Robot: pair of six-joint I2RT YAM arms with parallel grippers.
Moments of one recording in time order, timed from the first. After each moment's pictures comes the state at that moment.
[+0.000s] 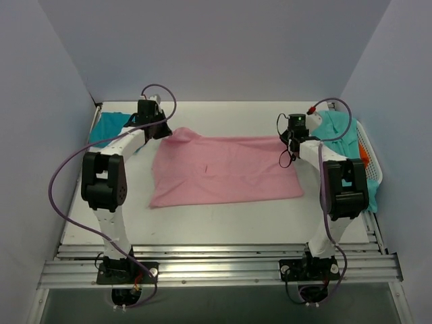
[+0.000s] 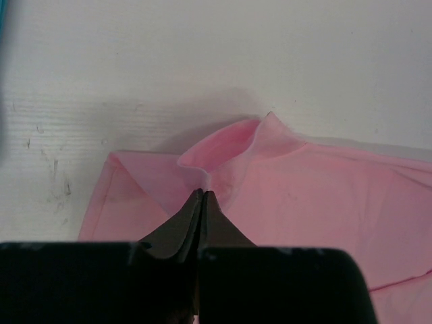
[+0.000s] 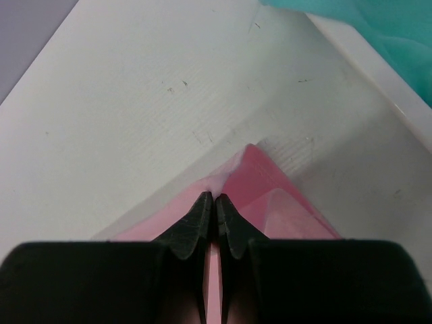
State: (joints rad) left arm -0.17 2.03 1.58 -0.25 0.12 -0.44; right arm 0.09 1.84 1.17 0.00 0.30 0.75
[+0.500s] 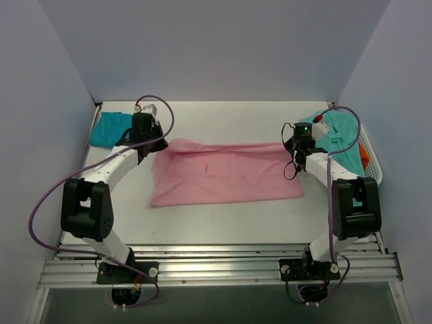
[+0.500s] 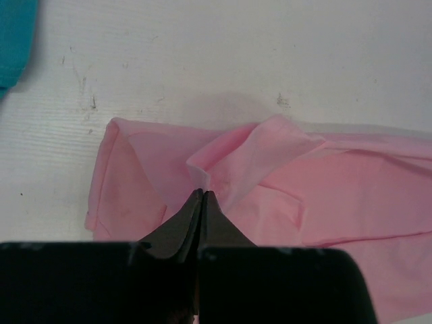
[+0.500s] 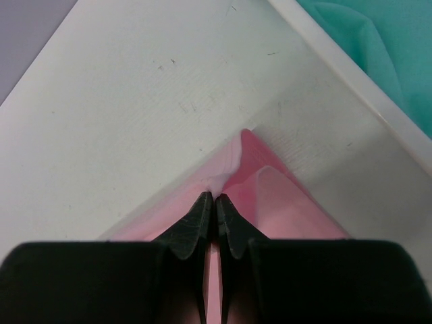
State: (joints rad) left arm -0.21 1.69 1.23 -0.20 0.03 -0.42; right arm 0.09 1.63 0.98 0.01 0.30 0.76
